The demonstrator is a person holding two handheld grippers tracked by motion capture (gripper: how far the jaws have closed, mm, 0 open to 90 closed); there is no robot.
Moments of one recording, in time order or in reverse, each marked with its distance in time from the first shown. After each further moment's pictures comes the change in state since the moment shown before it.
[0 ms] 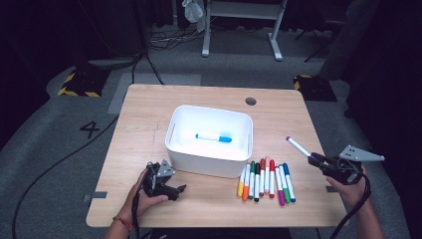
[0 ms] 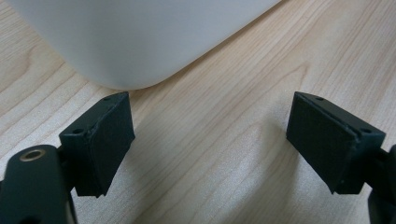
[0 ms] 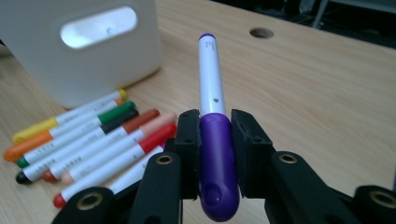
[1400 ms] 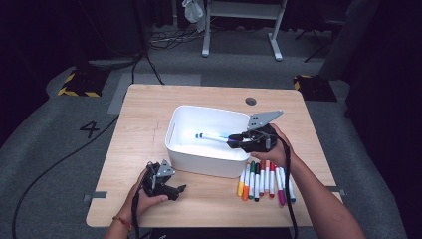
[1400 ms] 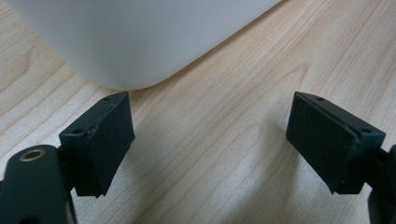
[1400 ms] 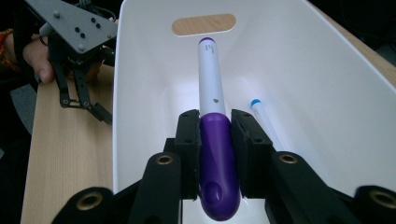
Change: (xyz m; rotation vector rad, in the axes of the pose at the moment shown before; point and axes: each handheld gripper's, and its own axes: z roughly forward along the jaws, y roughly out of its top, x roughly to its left) left arm 0.000 0.000 0.000 0.000 -0.001 -0.001; right arm 0.132 0.151 0.154 0.141 0.441 -0.323
